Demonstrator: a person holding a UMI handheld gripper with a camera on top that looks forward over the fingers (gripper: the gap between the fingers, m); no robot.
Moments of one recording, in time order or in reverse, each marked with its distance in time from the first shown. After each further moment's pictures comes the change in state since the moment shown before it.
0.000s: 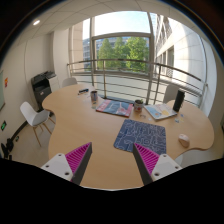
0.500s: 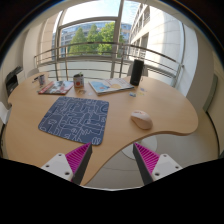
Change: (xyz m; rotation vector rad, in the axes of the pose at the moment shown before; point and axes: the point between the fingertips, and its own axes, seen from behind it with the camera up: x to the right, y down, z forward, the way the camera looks) arm 0.319 0.126 0.068 -0.142 0.295 0.089
